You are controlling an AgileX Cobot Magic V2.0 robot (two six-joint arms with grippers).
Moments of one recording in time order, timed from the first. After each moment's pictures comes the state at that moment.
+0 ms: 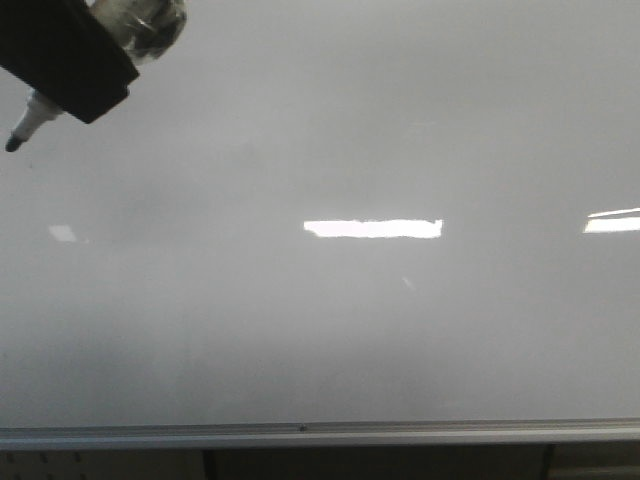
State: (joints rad) left arm -0.57 1.23 -1.09 -0.43 1.02 0.89; right arm 0.49 1.18 -1.21 0.55 1.07 -0.93
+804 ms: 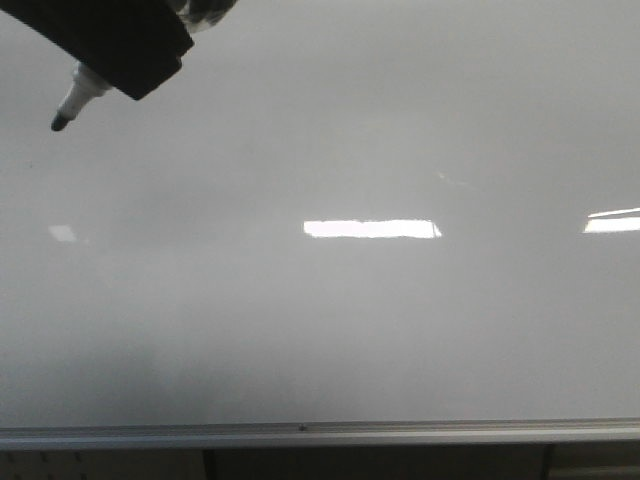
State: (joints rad) left arm -0.66 1.23 -1.12 -0.42 1.01 0.89; right arm 0.73 1.37 -1.34 0.52 0.98 -0.94
